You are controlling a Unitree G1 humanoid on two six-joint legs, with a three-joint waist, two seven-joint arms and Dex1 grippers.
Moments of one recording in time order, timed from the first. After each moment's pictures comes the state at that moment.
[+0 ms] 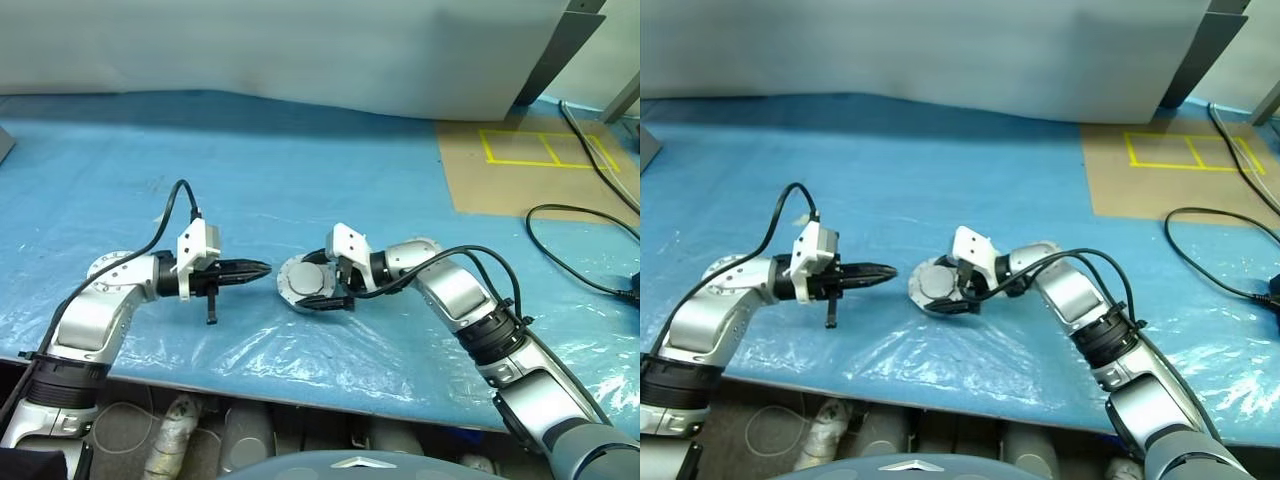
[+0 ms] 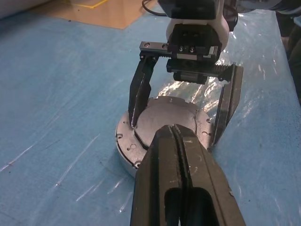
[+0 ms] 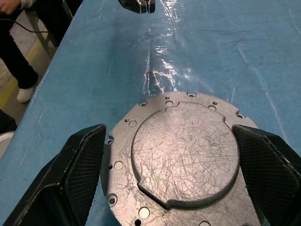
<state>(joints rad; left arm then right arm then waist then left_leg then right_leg) -0.26 0.67 -0.01 -0.12 -0.44 0.25 -1.22 -0.57 -0.43 0.45 0.02 0.19 0.45 1.05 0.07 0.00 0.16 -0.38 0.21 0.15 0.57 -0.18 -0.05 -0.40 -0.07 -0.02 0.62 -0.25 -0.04</state>
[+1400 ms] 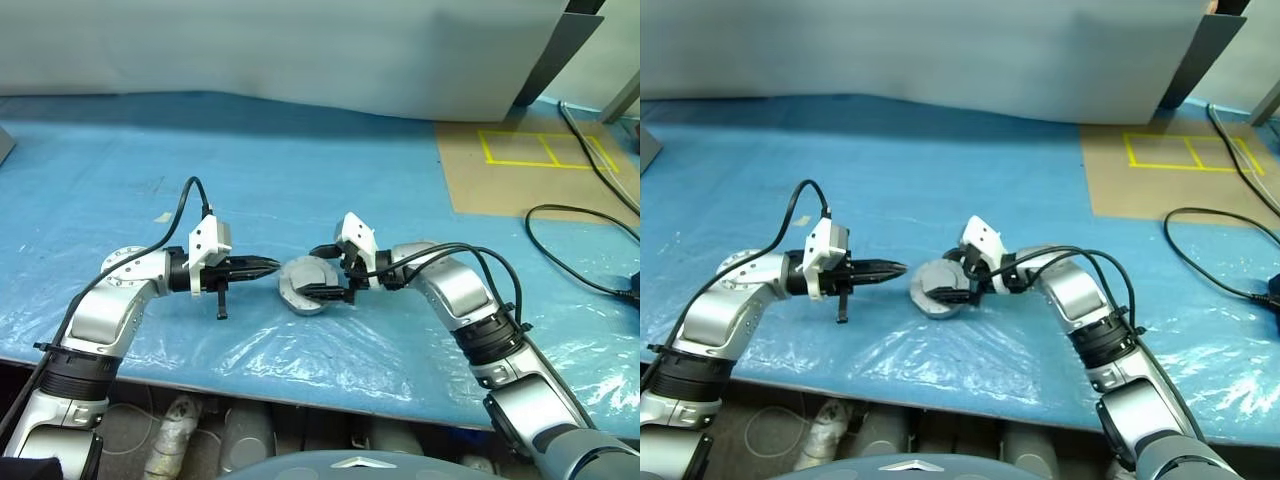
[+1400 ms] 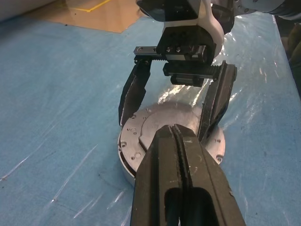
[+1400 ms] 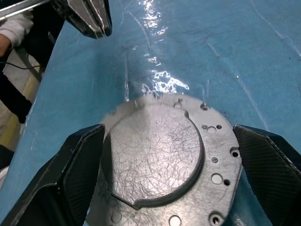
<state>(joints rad) -0.29 0.65 -0.05 -0.10 -0.43 0.25 -1.21 -0.53 -0.38 0.34 0.02 0.23 0.59 1.02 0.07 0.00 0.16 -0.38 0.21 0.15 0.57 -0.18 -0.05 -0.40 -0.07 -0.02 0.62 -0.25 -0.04</state>
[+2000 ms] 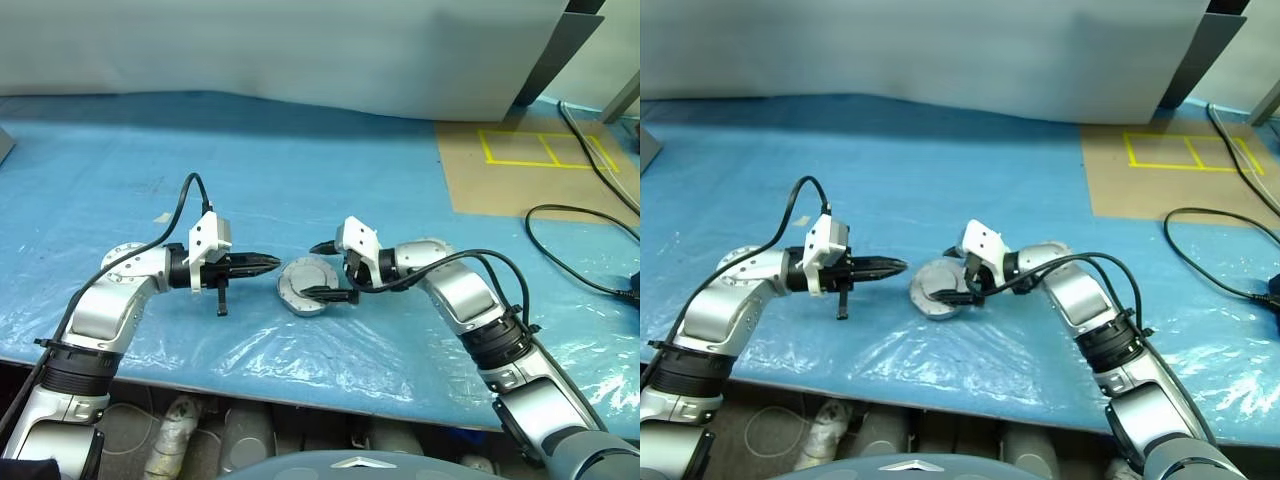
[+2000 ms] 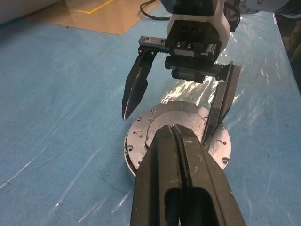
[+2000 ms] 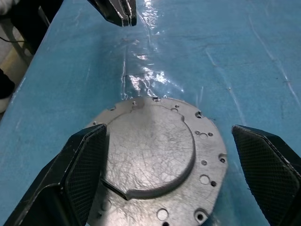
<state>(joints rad) -0.31 0.65 -0.05 -0.09 -0.43 0.25 -1.21 -0.52 -0.43 0.37 -0.02 0.16 0.44 1.03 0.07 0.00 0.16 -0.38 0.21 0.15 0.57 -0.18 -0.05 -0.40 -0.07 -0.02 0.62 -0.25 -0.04</state>
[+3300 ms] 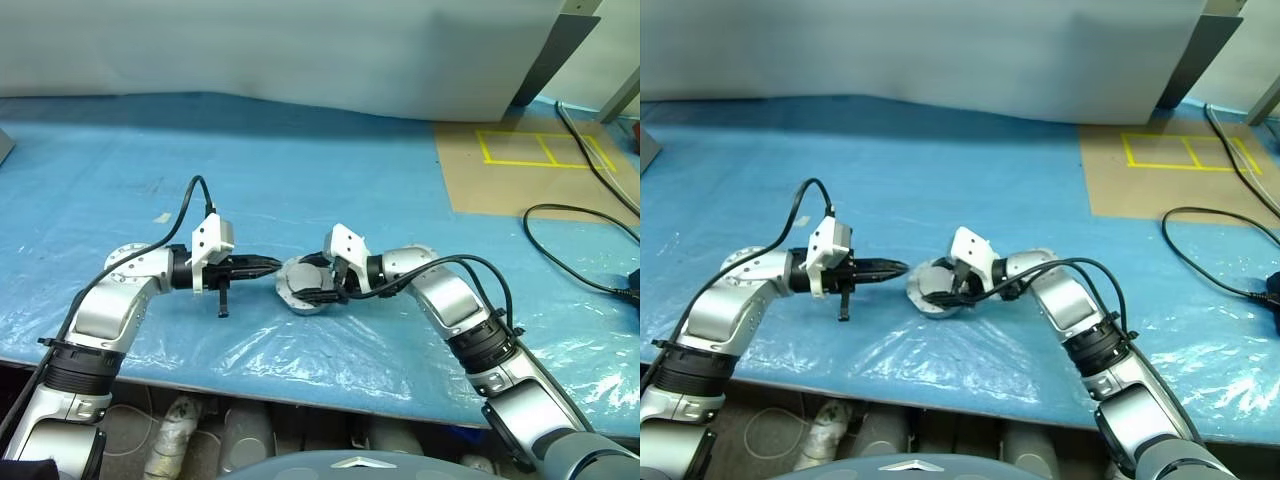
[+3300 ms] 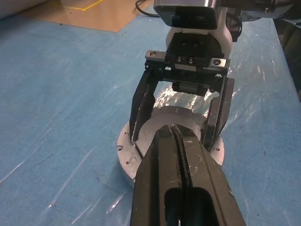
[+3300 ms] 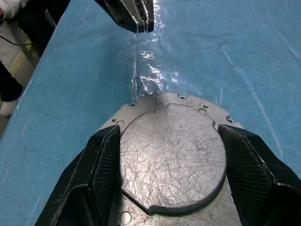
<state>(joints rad) -0.32 0.64 -0.06 -0.07 -0.41 0.25 -1.22 -0.51 -0.37 0.41 0.01 0.13 0.43 1.00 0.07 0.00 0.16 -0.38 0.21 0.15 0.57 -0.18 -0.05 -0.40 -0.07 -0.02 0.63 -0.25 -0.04</state>
